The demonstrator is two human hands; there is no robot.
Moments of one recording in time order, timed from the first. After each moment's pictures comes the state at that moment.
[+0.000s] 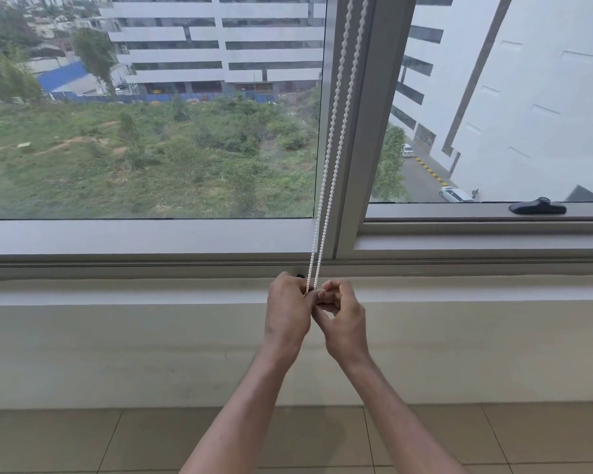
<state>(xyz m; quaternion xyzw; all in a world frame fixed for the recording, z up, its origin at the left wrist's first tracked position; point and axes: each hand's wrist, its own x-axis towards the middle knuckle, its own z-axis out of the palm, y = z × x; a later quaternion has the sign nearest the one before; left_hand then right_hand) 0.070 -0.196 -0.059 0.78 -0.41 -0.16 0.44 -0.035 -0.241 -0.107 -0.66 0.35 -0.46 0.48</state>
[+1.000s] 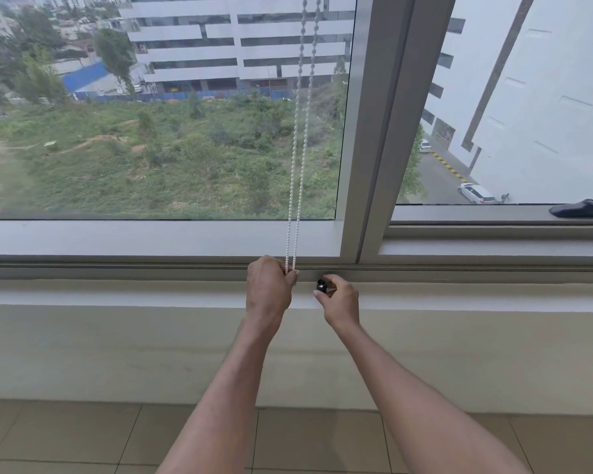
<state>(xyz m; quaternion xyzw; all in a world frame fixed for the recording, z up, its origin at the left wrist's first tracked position) 0.155 -0.205 -0.043 0.83 -0.36 -0.13 0.40 0.045 -0.305 -0.145 -0.68 0.51 -0.30 0.43</state>
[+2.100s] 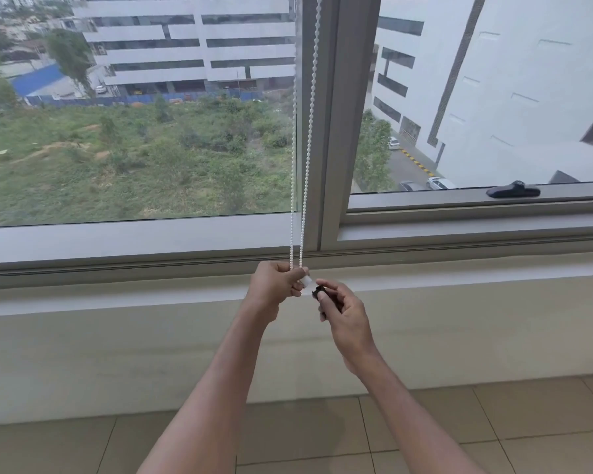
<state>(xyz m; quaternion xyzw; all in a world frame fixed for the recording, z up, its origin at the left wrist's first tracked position) 0.093 -0.228 -0.060 0.69 -0.29 -0.42 0.52 -0.070 -0.241 -0.112 -0.55 0.37 -0.43 0.62</state>
